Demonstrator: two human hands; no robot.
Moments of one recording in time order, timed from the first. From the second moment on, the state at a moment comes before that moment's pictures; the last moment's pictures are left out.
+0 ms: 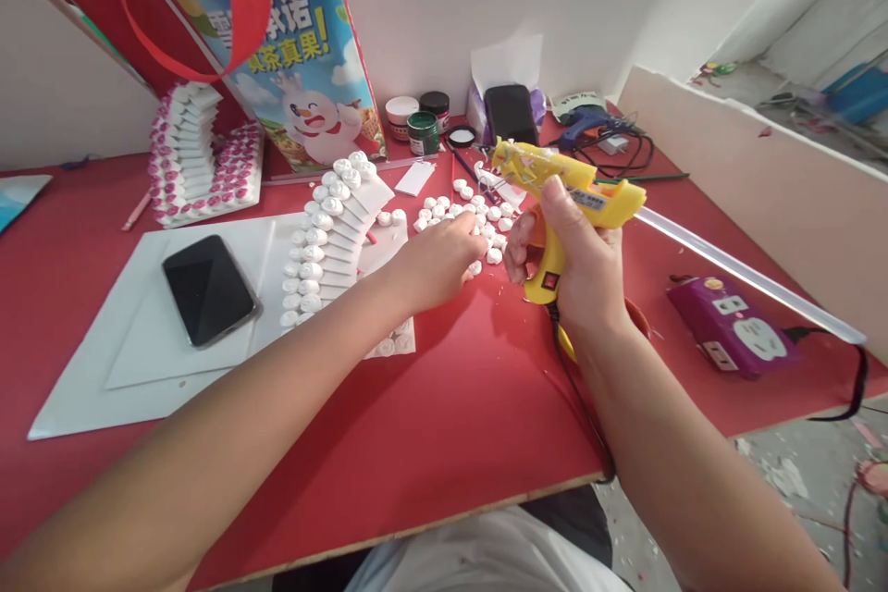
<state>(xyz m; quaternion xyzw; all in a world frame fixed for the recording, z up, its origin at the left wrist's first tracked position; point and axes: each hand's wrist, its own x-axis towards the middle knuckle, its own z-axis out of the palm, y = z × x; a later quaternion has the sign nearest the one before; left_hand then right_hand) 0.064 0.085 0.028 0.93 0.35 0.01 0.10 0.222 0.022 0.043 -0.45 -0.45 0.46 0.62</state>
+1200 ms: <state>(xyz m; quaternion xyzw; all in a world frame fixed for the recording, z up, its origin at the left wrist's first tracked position) -0.035 0.029 0.028 0.22 0.34 0.43 0.80 0.209 0.021 0.033 -0.44 -0.45 0.52 0.57</state>
